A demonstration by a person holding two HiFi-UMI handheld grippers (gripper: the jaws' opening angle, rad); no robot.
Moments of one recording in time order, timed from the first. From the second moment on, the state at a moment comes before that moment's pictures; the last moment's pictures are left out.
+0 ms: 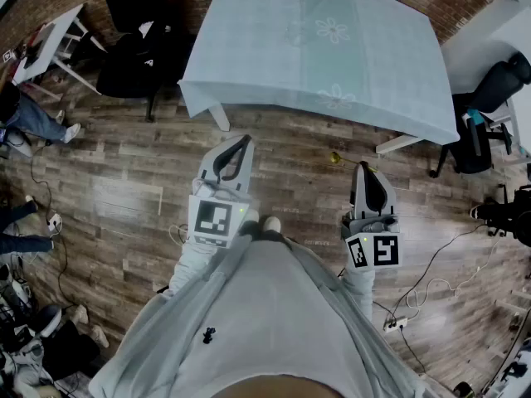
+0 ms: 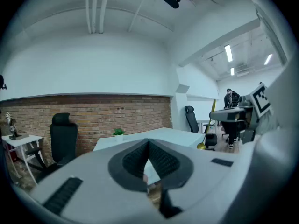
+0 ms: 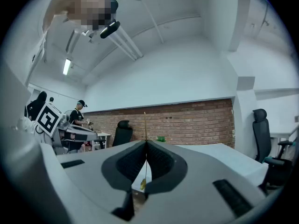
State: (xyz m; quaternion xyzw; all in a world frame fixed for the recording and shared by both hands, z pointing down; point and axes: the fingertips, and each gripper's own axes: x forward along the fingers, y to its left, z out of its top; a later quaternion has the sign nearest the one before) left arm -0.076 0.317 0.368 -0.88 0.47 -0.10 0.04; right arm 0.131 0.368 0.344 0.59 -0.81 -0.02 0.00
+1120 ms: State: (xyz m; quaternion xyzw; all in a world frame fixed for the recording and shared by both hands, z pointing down) left arm -0.074 0.216 0.381 -0.86 0.50 -0.10 0.03; right arm 0.146 0.261 0.360 0.57 -0.82 0.00 -0.01
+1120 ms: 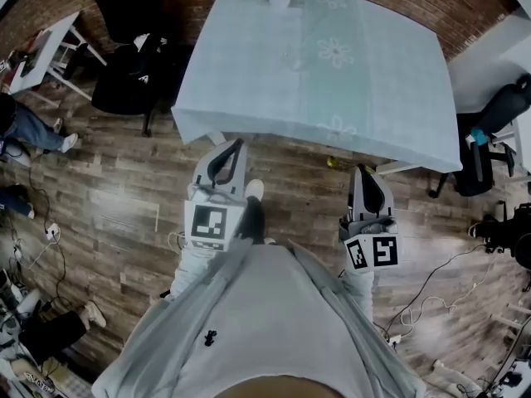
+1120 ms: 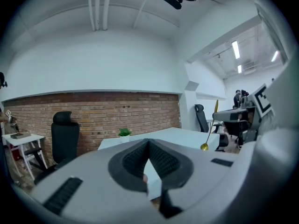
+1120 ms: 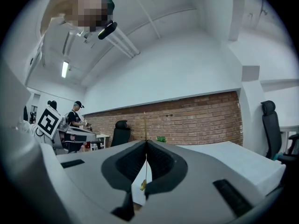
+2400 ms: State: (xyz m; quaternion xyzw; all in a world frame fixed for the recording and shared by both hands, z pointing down) left arm -0.069 -0.038 0.404 -0.89 0.45 -0.12 0.00; right arm 0.139 0.026 0.375 0.62 -0.79 0.04 0.01
